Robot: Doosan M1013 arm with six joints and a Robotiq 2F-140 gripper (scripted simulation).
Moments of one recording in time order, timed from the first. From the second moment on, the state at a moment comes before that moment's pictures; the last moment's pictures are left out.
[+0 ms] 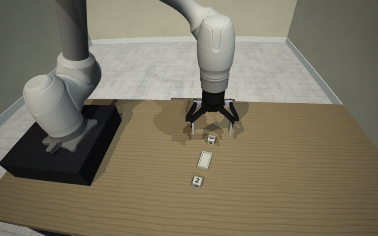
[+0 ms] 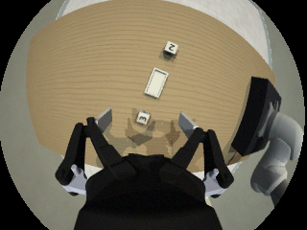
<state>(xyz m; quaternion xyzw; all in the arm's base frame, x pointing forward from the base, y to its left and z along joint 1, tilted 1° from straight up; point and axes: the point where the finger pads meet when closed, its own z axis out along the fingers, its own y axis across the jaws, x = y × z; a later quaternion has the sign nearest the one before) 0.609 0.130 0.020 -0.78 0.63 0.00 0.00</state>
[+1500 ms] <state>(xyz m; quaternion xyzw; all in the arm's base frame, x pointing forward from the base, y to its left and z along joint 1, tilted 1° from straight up) 0.606 0.171 0.018 -0.68 0.74 -0.01 0.00</state>
